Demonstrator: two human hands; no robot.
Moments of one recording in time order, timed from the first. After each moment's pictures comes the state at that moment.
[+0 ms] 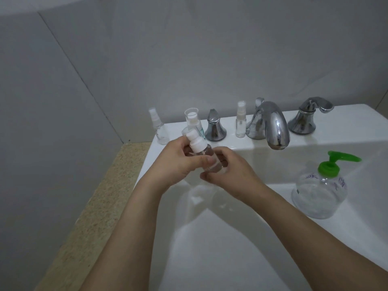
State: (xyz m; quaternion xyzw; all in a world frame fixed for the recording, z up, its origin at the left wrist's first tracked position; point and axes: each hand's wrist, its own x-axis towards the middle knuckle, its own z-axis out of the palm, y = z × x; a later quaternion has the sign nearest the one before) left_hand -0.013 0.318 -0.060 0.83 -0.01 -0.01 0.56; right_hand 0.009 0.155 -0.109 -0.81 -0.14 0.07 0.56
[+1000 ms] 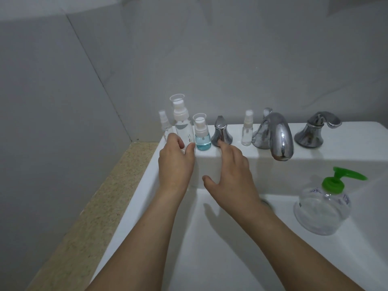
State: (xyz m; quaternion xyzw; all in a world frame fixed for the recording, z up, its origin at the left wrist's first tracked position) left_hand 0.003 0.303 -0.087 0.86 0.20 0.29 0.37; right_hand -0.001 0.169 -0.114 -0.90 -0.19 -0.13 0.36
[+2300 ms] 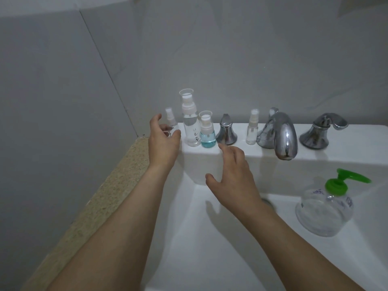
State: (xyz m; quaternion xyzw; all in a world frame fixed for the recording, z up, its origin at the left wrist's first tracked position) left_hand 0.030 0.355 -0.082 0.80 0.22 0.31 0.47; right_hand -0.006 0.169 -0.111 -0.91 -0.19 -0.08 0.37
